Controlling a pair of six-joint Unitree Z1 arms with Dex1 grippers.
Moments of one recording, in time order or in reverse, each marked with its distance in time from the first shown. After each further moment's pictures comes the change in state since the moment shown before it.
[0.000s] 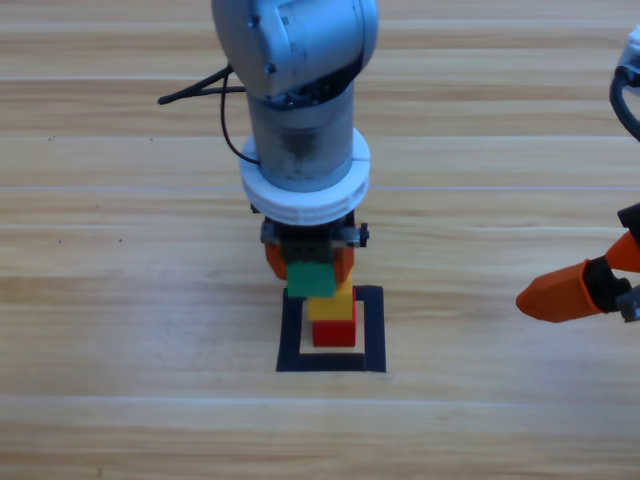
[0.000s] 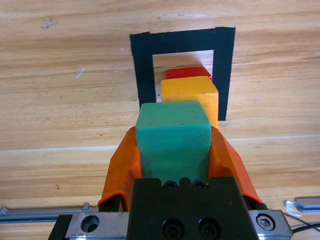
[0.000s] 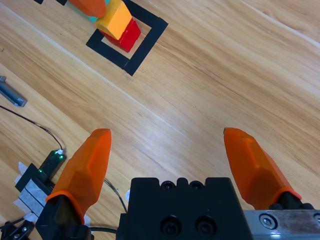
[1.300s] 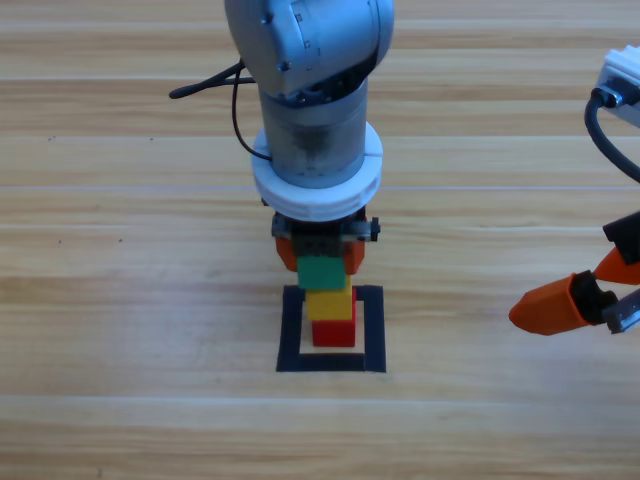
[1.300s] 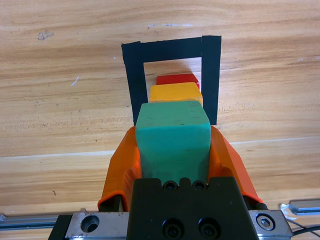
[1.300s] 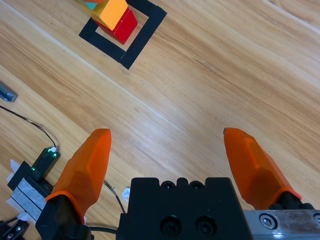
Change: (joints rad) arm 0 -0.016 0.009 -0.036 0.001 0.026 0.000; arm 1 0.000 0.041 0.000 0.000 0.004 -0.004
